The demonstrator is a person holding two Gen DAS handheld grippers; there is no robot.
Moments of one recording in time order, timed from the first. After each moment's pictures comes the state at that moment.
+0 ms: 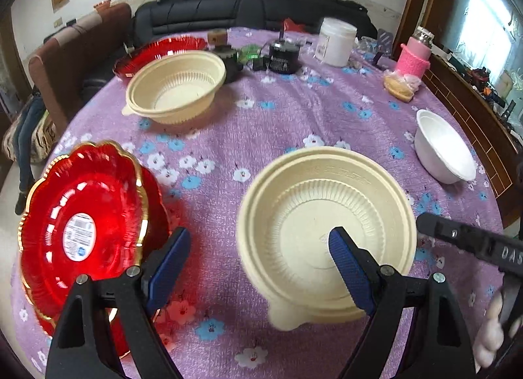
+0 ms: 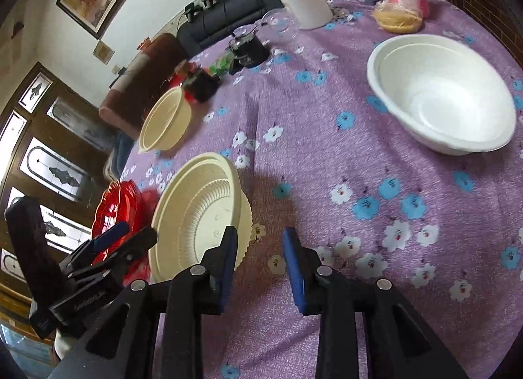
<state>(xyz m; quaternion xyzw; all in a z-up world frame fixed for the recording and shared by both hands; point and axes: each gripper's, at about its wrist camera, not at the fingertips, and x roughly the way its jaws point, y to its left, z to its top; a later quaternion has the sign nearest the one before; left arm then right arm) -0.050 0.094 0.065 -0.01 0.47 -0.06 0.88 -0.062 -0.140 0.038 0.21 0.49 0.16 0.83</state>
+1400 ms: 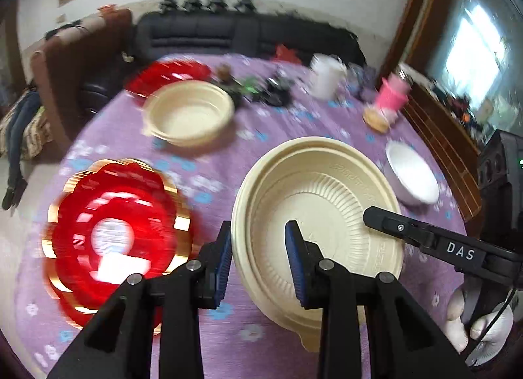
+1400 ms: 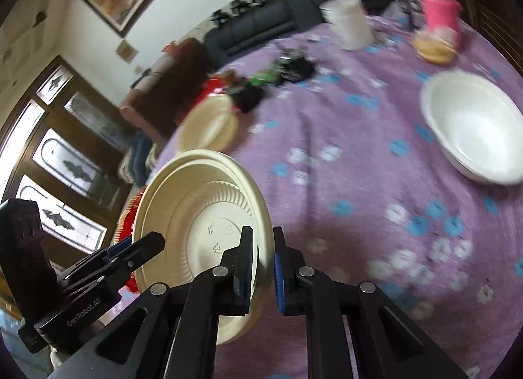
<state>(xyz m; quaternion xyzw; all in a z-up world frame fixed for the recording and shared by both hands) -0.086 0.136 0.129 -0.05 0.42 -0.08 0.90 -0.062 -0.085 0.083 0.20 0.45 0.21 0.84</state>
